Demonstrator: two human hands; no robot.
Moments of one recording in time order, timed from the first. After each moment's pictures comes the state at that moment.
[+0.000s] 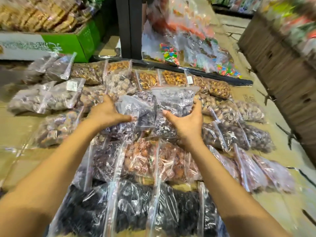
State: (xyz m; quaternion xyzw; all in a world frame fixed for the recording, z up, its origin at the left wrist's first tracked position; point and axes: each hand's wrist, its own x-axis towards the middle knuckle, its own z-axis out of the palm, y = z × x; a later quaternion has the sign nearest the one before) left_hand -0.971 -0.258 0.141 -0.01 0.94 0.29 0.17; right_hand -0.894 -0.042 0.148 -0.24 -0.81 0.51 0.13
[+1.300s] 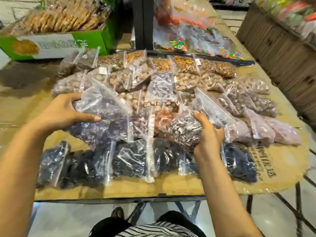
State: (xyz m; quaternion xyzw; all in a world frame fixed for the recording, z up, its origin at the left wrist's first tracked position) left_hand -0.848 -0.448 0.185 0.06 0.91 0.41 0.11; right_hand -0.736 -0.137 0.148 -0.46 -0.48 0.72 0.19
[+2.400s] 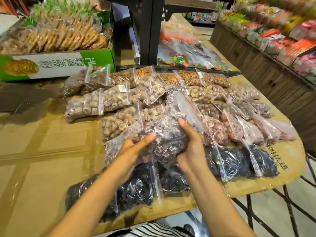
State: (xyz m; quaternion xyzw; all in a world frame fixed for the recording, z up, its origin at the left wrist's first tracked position) left_hand -0.822 -0.466 0.148 0.06 0.63 0.71 0.31; right_hand -0.776 -0.321 0.168 -0.27 -0.40 0.87 0.12
